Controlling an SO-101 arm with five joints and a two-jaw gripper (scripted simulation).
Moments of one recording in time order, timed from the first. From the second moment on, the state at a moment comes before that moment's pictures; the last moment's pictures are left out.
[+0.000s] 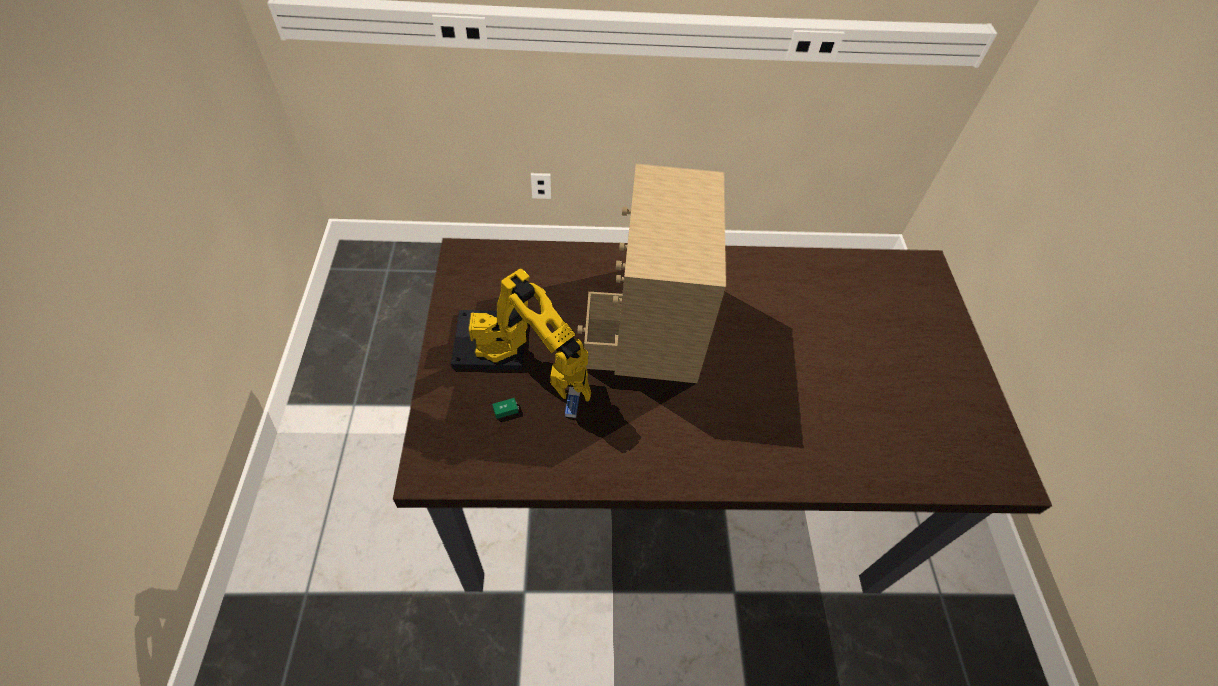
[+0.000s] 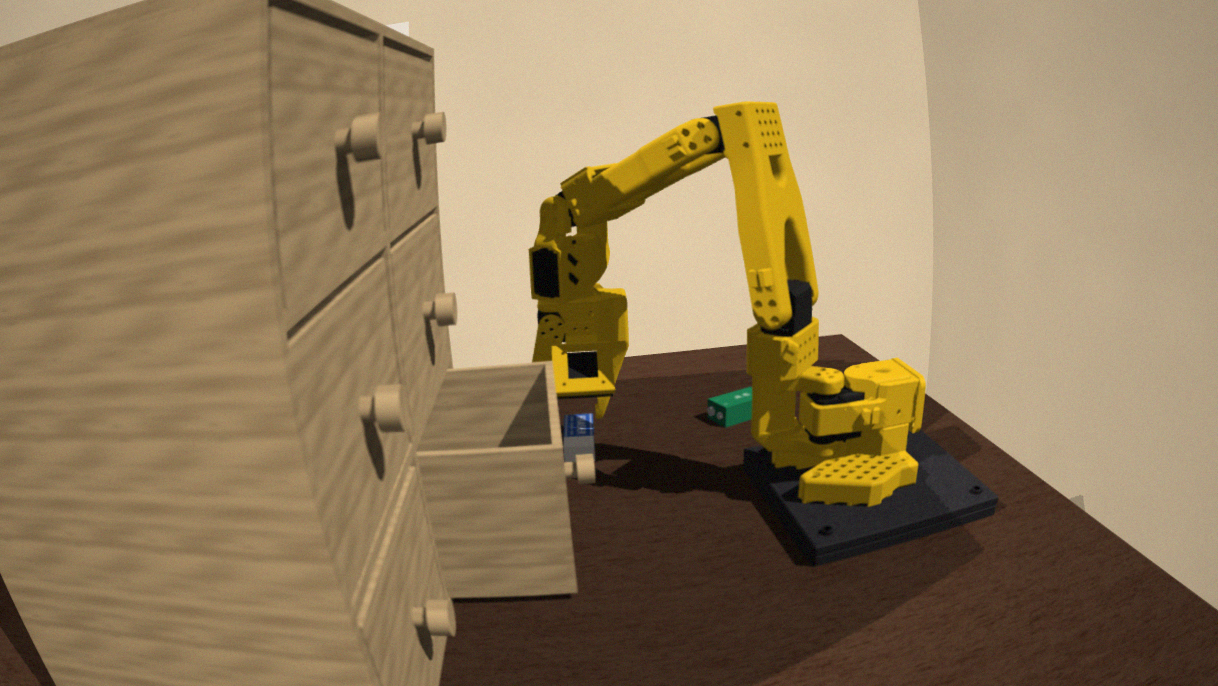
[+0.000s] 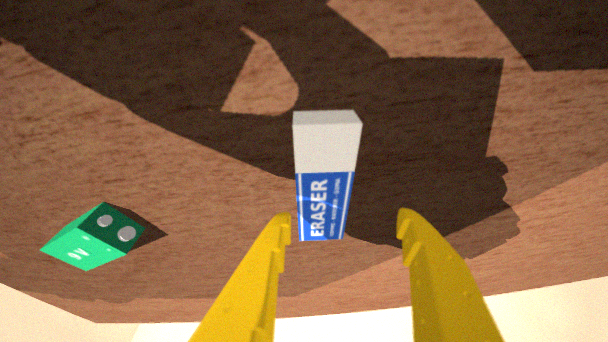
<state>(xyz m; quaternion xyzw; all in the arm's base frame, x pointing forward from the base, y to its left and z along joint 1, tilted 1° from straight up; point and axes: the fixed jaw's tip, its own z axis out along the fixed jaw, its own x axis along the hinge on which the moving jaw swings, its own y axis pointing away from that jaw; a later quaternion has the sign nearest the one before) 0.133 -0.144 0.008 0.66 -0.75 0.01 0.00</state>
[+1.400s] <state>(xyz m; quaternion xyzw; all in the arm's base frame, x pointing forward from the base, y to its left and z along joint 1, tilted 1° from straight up) 0.133 -0.143 -0.009 0.66 -0.75 0.01 0.00</state>
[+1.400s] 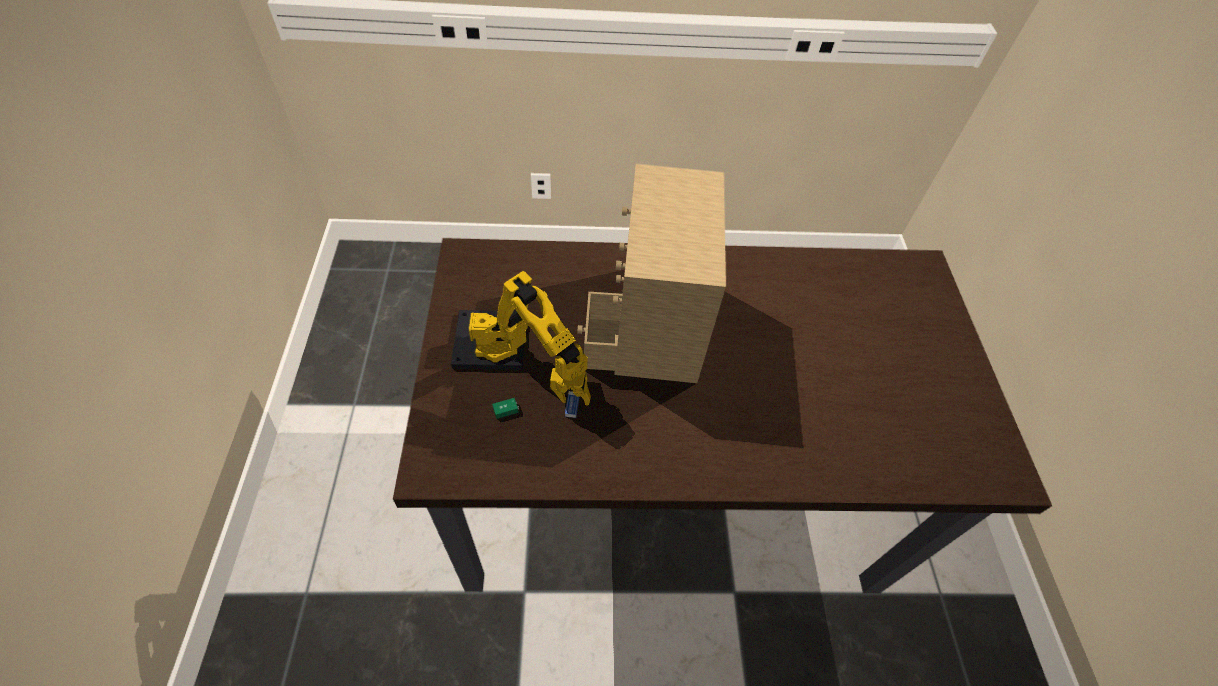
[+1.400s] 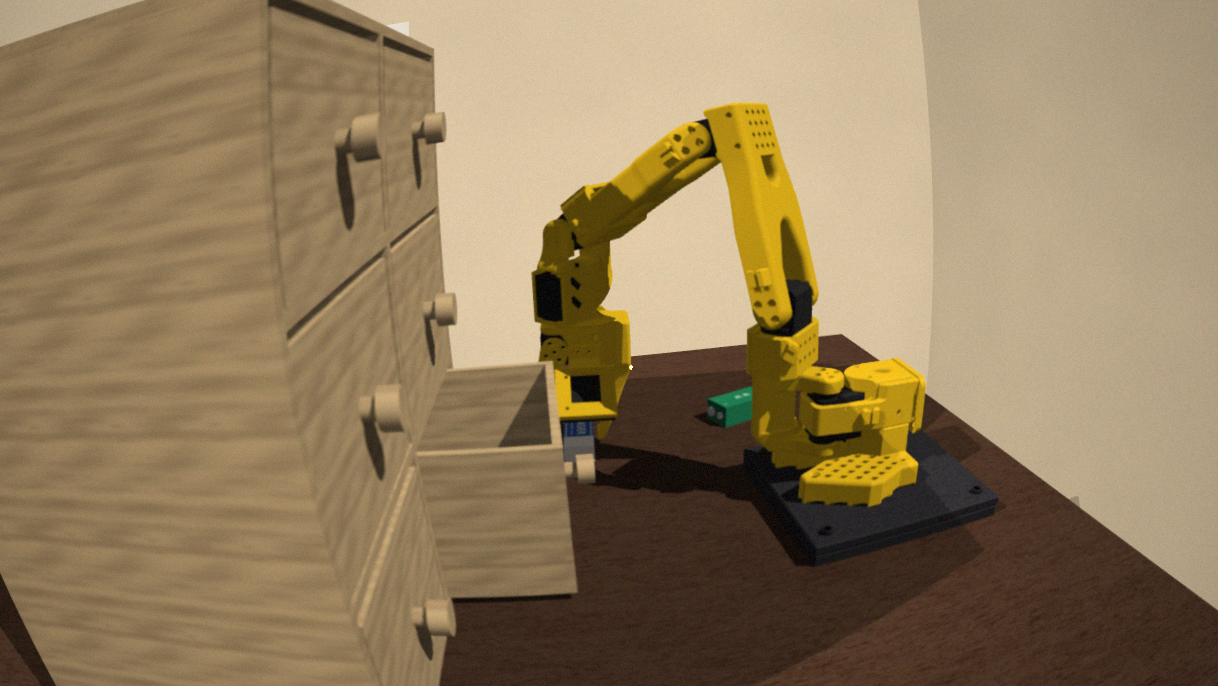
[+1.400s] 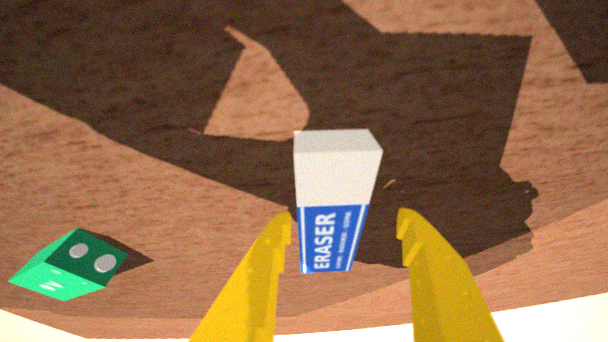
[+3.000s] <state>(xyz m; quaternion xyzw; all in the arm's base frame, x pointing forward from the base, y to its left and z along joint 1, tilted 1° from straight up) 0.132 -0.142 -0.012 0.66 -0.75 0.01 0.00</state>
